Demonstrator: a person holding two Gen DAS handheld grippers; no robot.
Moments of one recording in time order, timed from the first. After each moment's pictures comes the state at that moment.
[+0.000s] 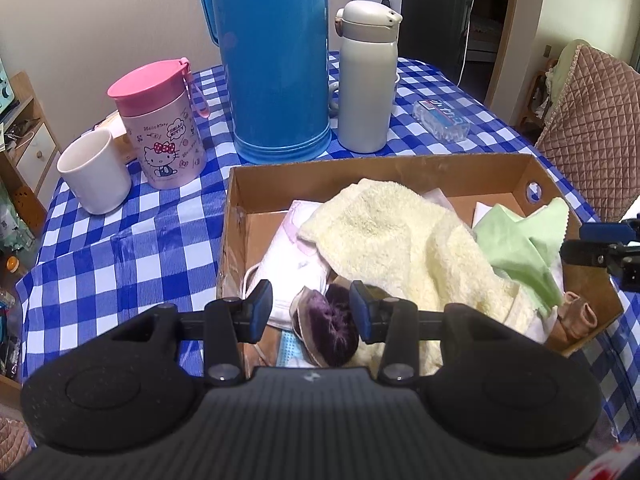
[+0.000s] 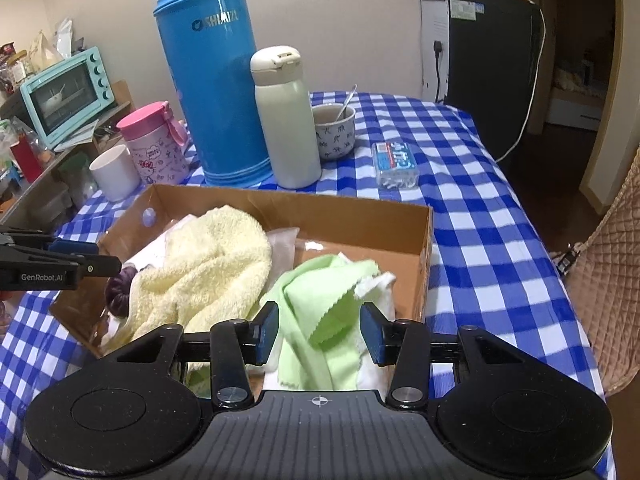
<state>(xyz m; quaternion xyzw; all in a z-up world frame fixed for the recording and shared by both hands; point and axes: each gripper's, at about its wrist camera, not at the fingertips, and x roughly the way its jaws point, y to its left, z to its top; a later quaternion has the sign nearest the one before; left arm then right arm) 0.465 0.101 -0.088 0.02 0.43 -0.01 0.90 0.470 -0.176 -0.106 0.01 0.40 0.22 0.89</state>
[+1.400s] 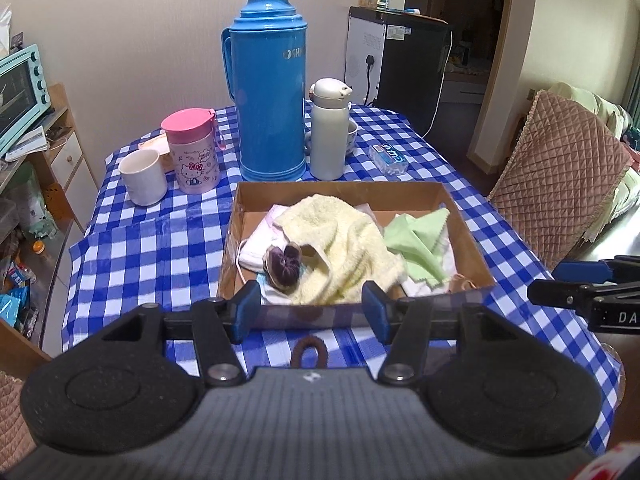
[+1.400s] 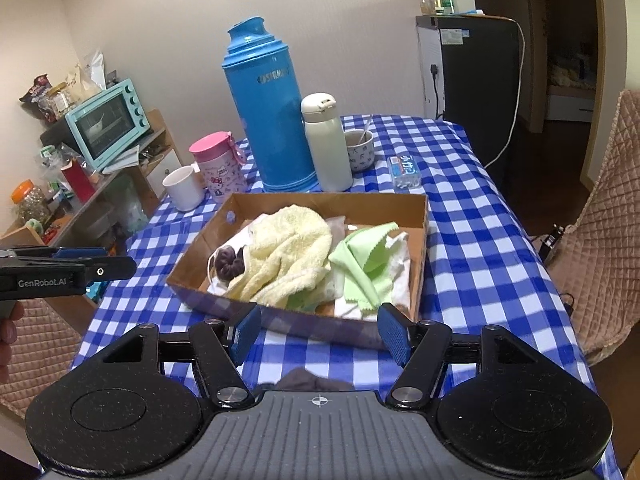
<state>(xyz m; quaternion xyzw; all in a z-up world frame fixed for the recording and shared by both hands) 0.305 0.061 0.019 -0.01 0.38 0.00 0.93 0.324 -0.206 -0.012 0.06 0.38 0.23 0.89</state>
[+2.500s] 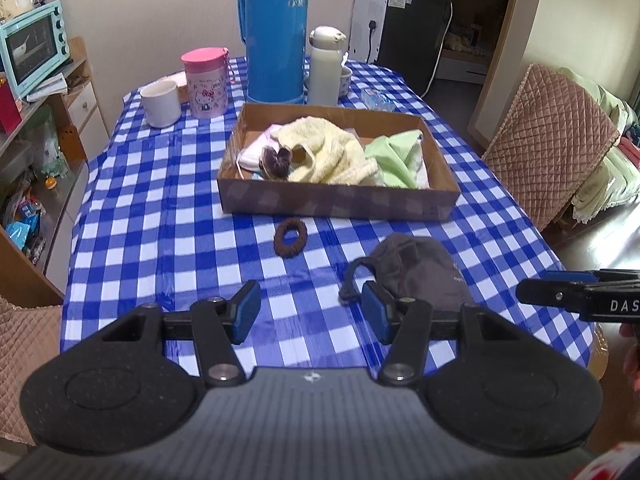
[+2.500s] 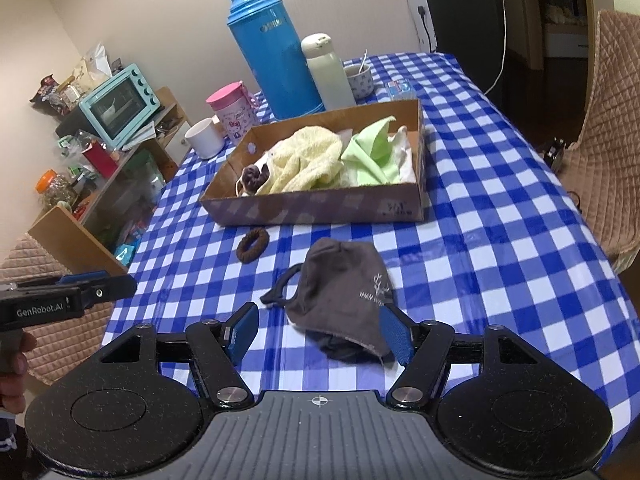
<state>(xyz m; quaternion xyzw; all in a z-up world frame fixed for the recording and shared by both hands) 0.188 0.035 0.000 -0.04 0.42 0.01 0.91 0.229 -0.240 -0.038 0.12 0.44 0.25 0.86</state>
